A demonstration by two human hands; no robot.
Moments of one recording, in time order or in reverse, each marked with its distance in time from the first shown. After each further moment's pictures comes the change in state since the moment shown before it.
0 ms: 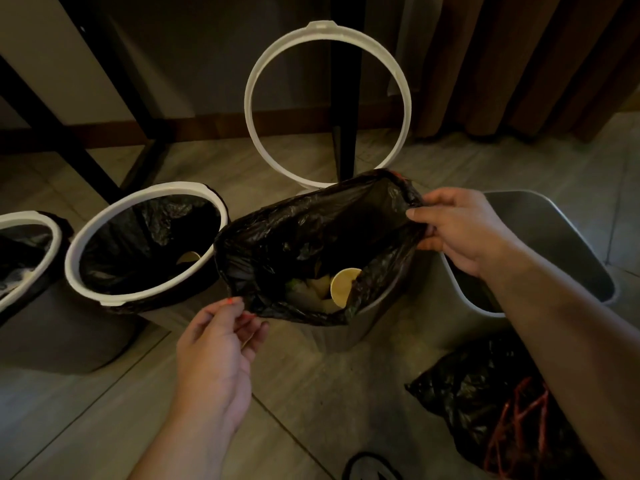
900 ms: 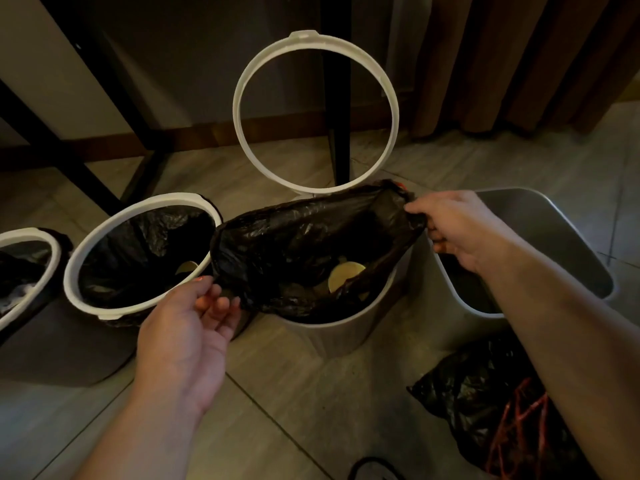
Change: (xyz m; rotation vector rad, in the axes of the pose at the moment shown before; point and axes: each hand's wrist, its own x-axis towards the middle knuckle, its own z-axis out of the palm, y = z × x) left_hand -0.008 0.049 0.022 -0.048 -0.064 -0.018; right_hand 0.003 -0.008 -0.007 -0.174 0.102 0.124
